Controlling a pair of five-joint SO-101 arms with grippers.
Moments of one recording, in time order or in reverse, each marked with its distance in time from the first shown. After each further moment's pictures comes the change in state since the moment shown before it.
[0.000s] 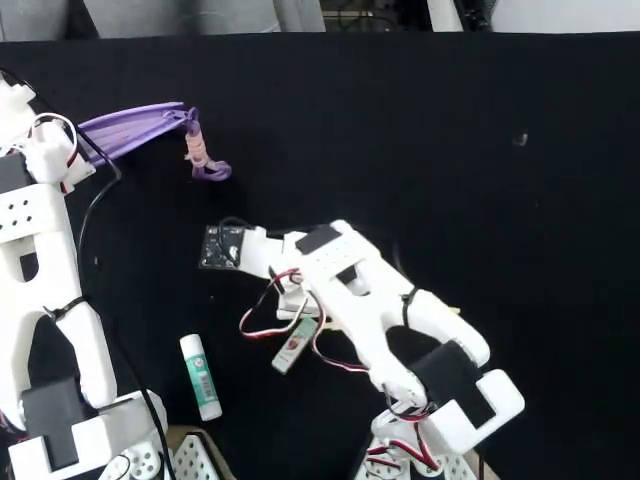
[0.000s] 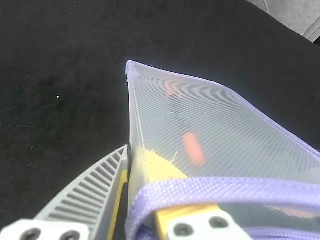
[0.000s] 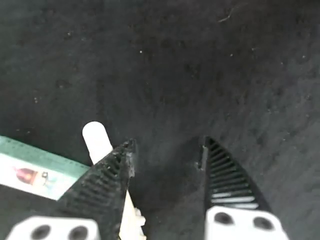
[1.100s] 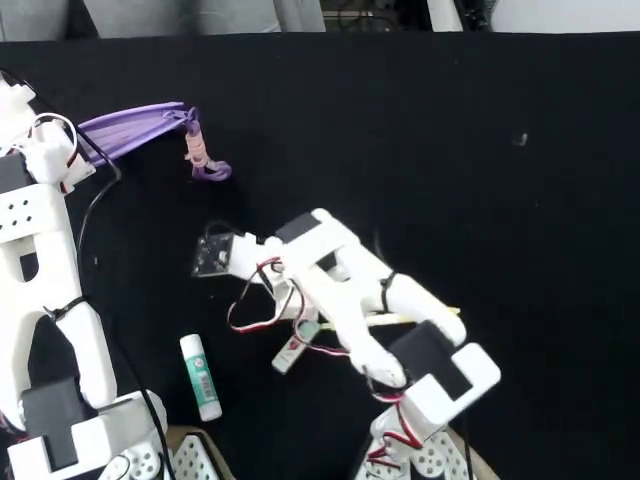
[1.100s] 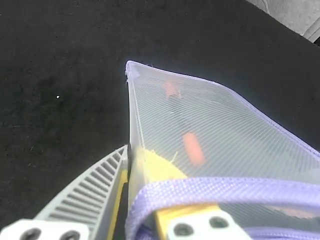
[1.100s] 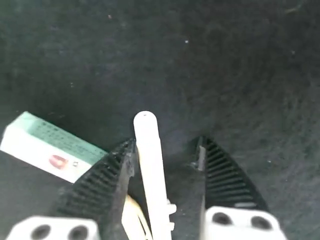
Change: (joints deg) left arm 0.0 0.0 0.0 0.0 0.0; right arm -1.9 8.5 -8.9 12.0 0.1
